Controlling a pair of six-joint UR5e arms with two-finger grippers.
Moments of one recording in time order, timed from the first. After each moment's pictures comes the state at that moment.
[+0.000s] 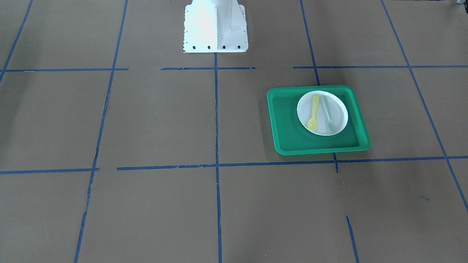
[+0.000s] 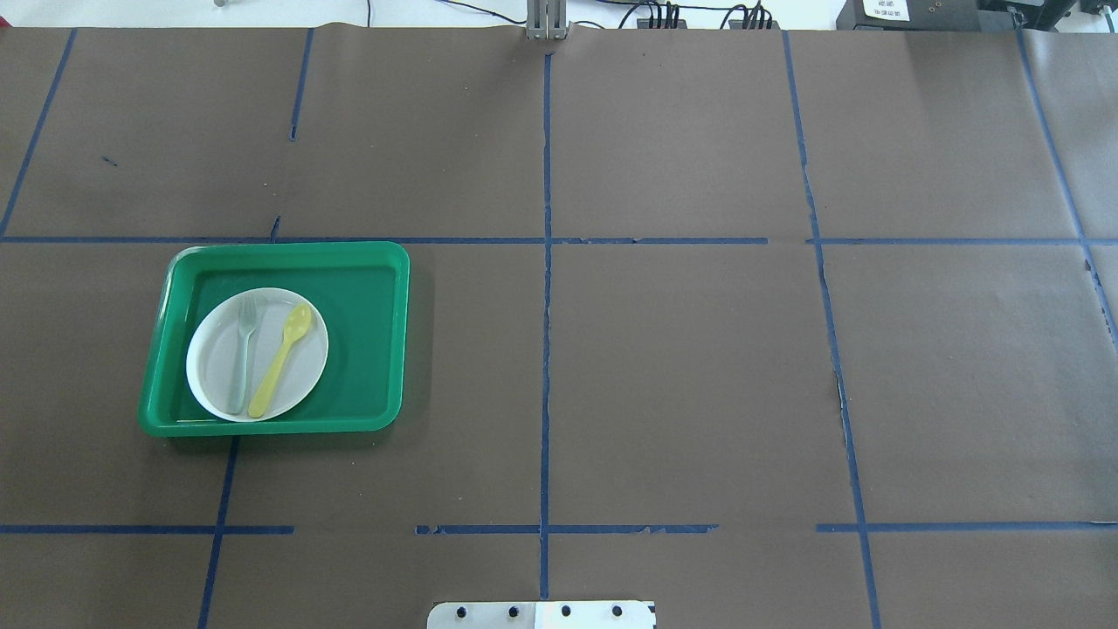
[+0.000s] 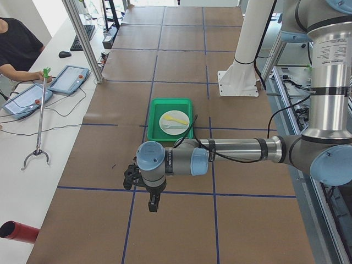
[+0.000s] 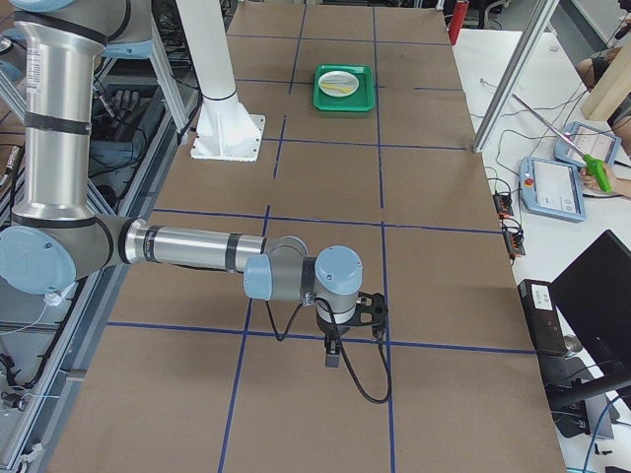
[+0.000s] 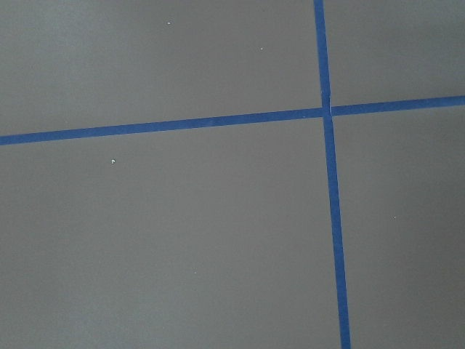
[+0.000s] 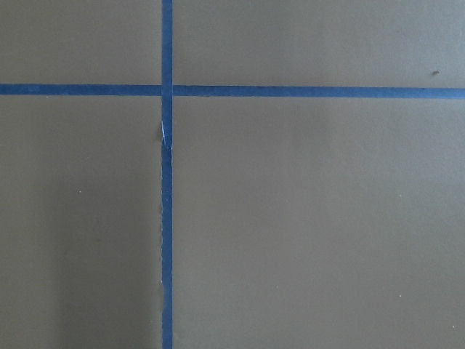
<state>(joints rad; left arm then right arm) -1.63 -1.51 -1.60 -1.58 -2.31 0.14 1.58 -1.70 1.64 -1.50 2.28 0.01</state>
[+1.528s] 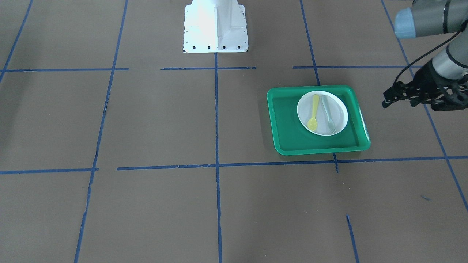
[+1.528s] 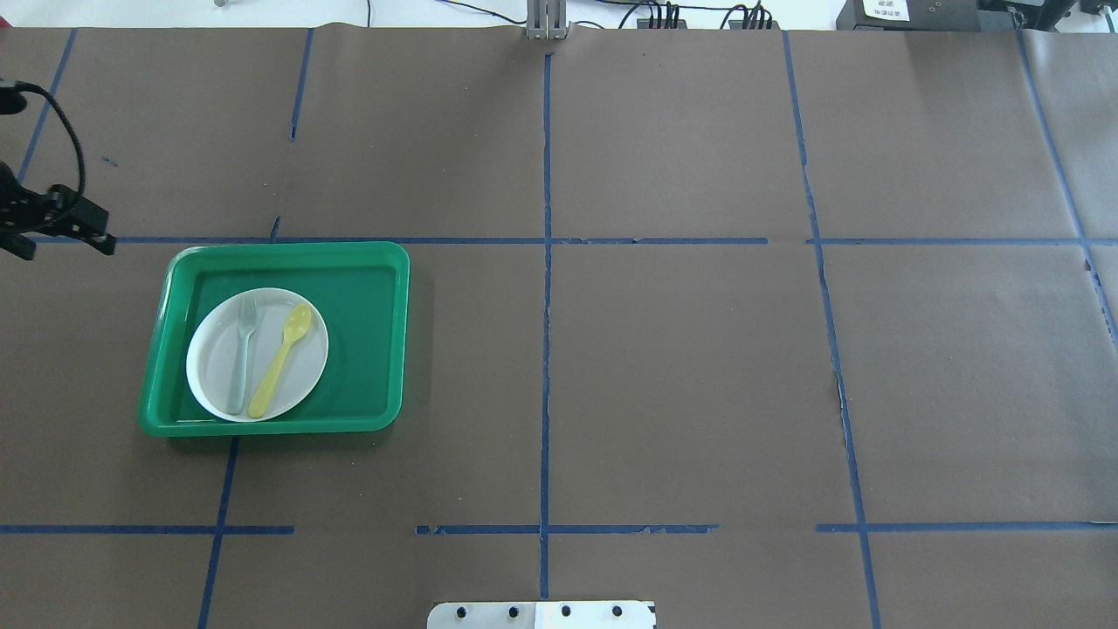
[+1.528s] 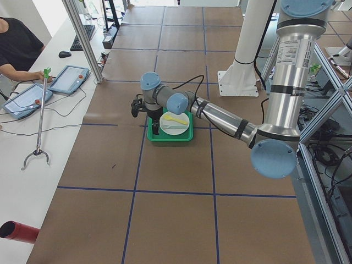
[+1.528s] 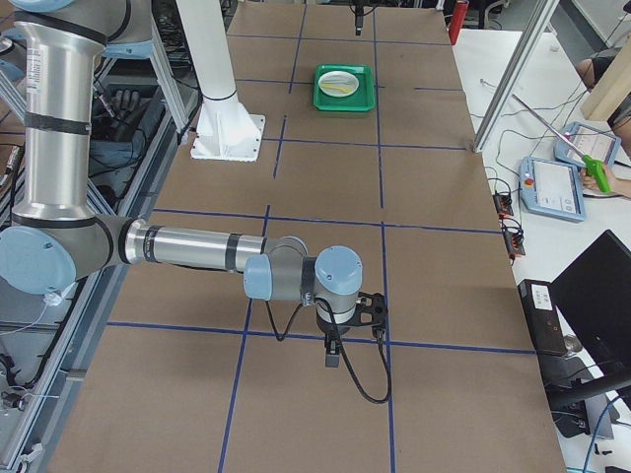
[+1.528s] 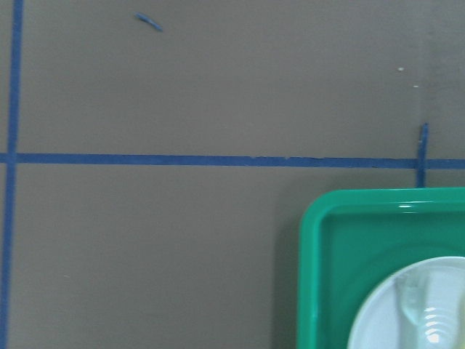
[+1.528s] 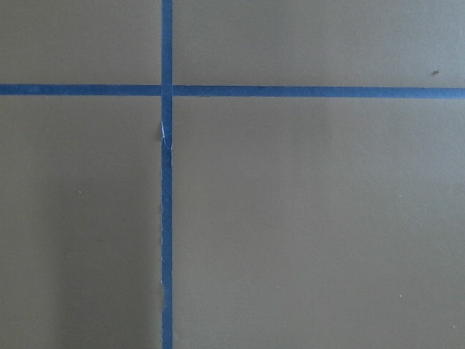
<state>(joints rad) -1.07 -1.70 -1.91 -1.61 -2.29 -0.76 1.58 -1.70 1.64 -1.50 2.28 0.01</state>
